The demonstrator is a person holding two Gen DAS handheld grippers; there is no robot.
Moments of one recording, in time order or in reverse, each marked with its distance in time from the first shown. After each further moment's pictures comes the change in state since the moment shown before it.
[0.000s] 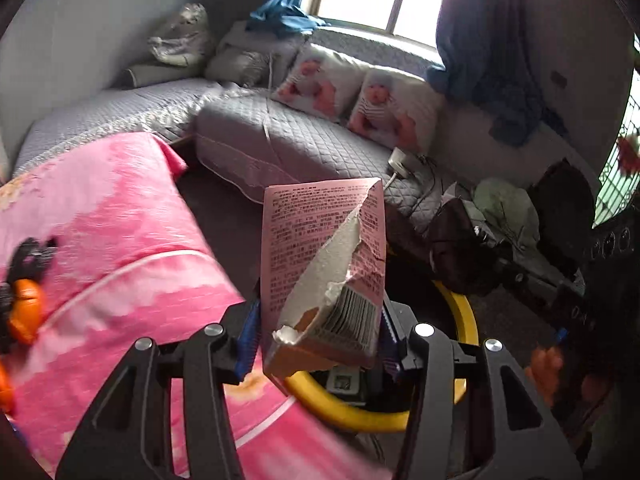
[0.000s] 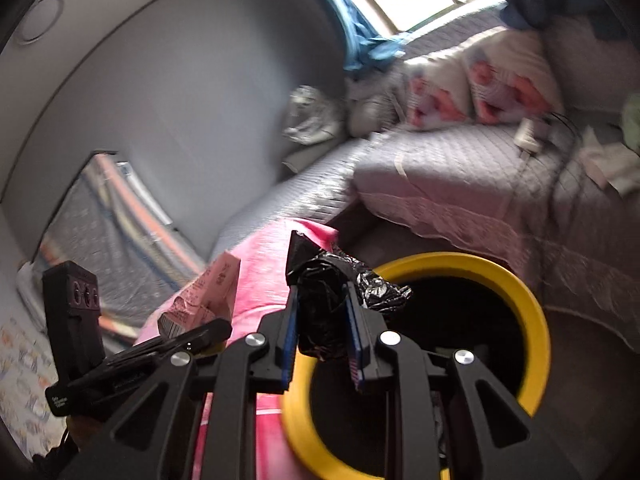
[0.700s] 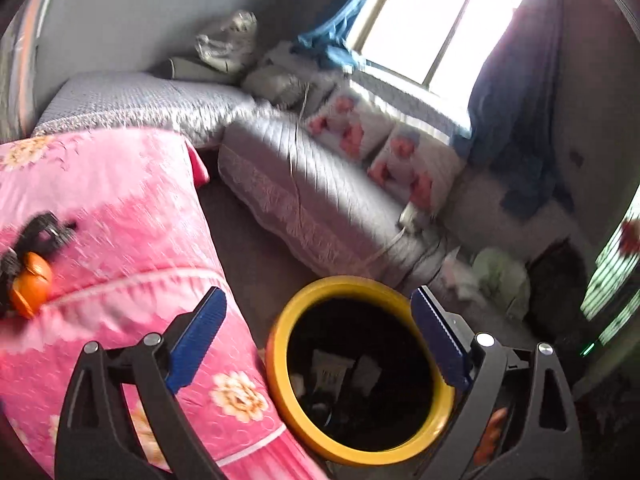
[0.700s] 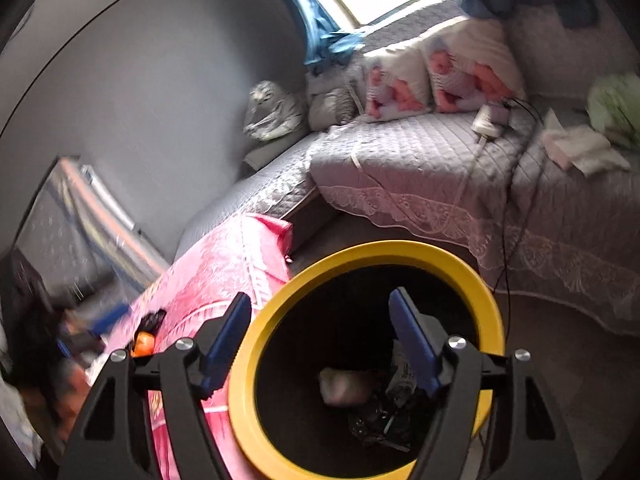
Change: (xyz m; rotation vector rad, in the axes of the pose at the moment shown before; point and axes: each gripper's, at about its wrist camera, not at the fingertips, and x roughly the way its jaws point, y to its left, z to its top) left arm -0.052 0.045 0.026 -0.242 -0.160 -0.013; right arm 0.008 -0.027 -0.004 0.002 0.020 -0.097
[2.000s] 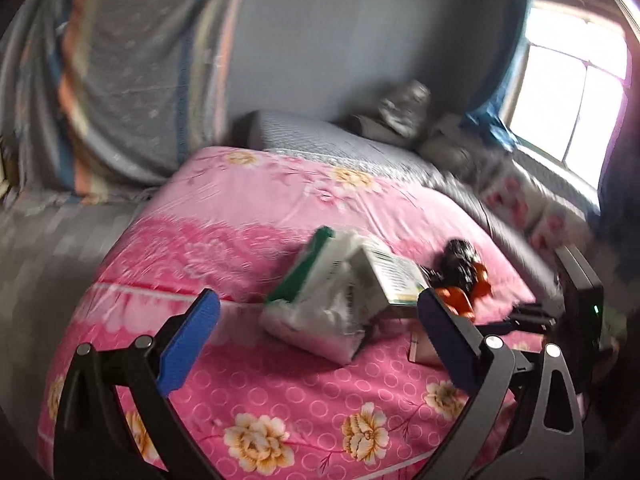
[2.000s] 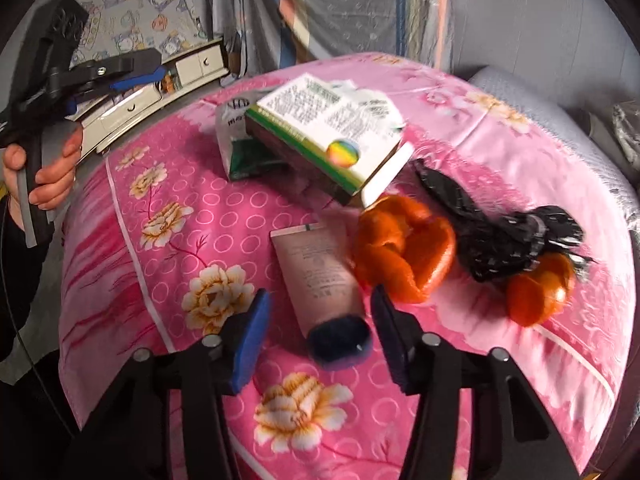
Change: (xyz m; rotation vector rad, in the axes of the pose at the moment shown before) left arm -0.309 0.339 -0.074 -0.083 -0.192 0.493; right arm 0.175 0.428 -0.219 -1.134 0.676 0.521
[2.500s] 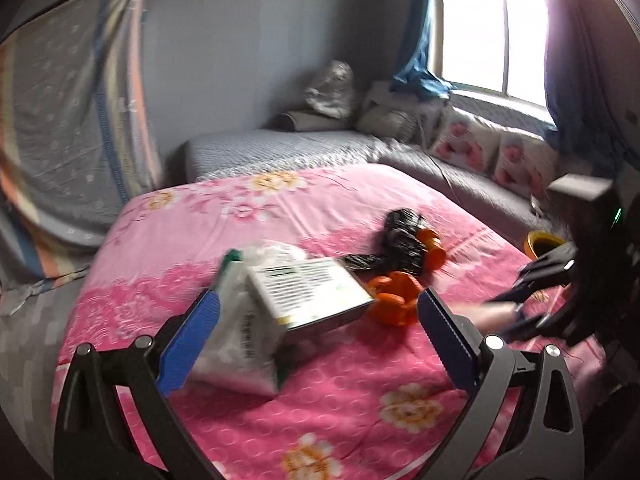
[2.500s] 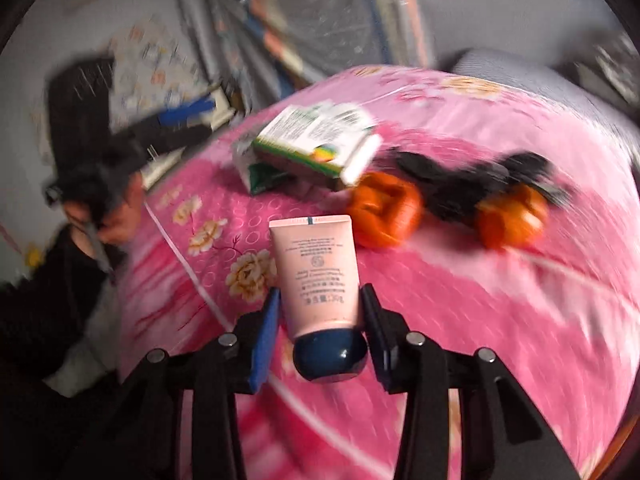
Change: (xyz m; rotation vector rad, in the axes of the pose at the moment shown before) left arm 0.028 -0.087 0.001 0.296 0.017 -0.122; right arm -0.076 -0.038 -0.055 0.237 -0.142 0.148
